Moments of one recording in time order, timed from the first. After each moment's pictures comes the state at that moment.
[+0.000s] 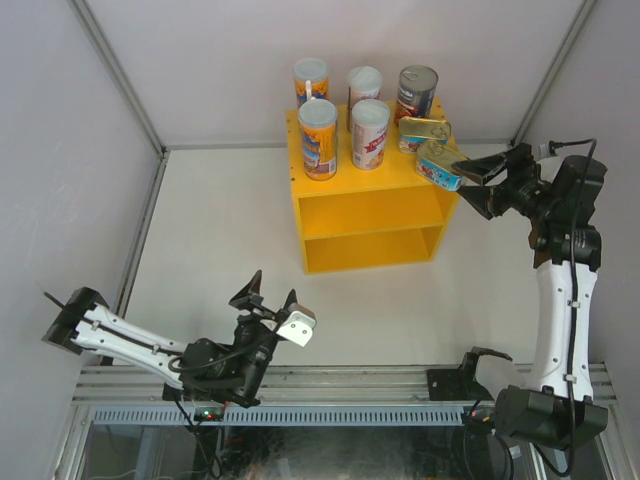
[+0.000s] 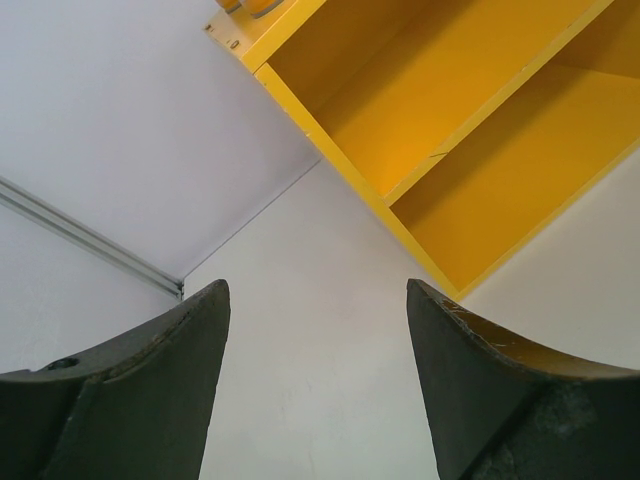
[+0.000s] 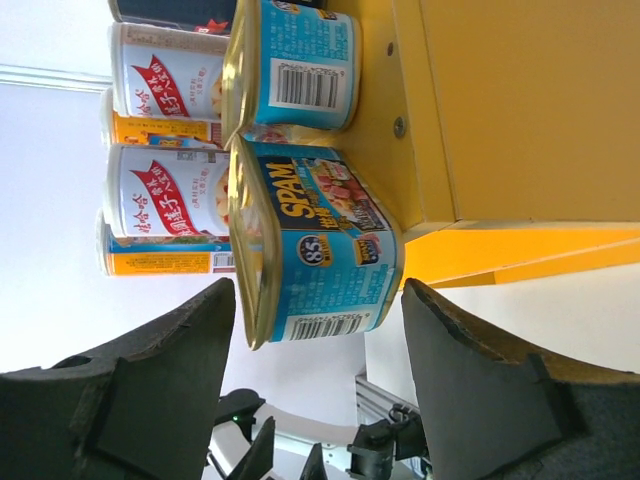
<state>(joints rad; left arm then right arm) -1.88 0.89 0.57 0.92 -1.53 1.18 -0.27 1.04 1.23 -0.54 -0.80 1.07</state>
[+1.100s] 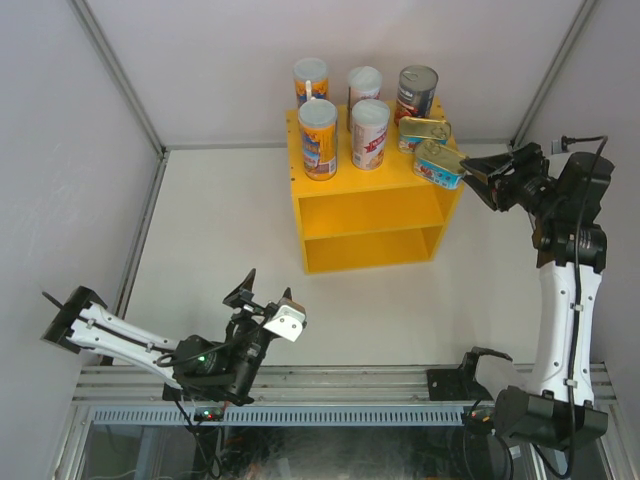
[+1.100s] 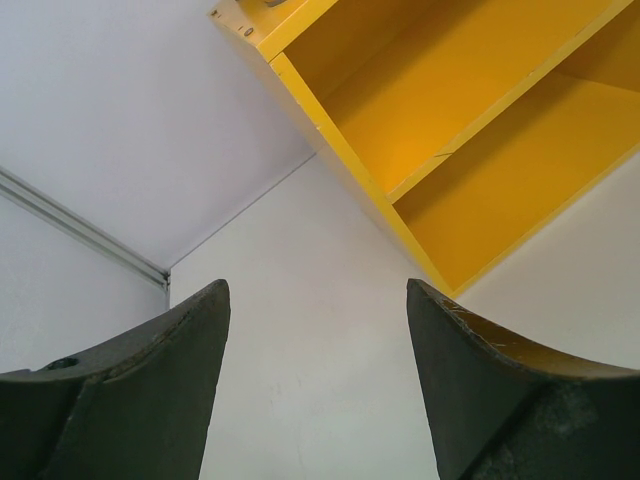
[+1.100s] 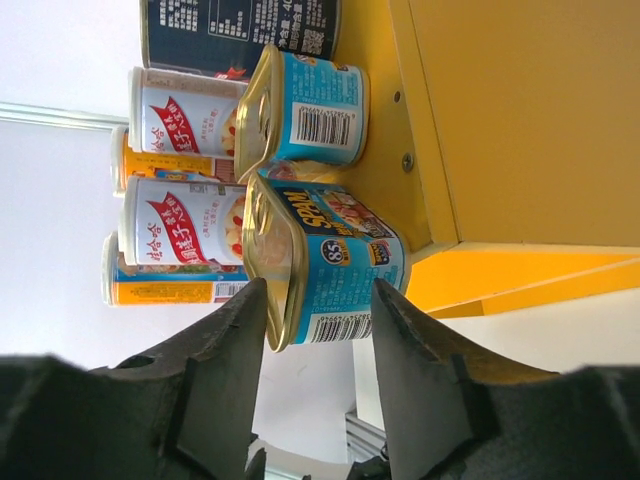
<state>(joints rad) -1.89 0.85 0.57 0.92 -1.54 1.16 -0.28 1.03 1.29 -0.57 -0.70 1.06</state>
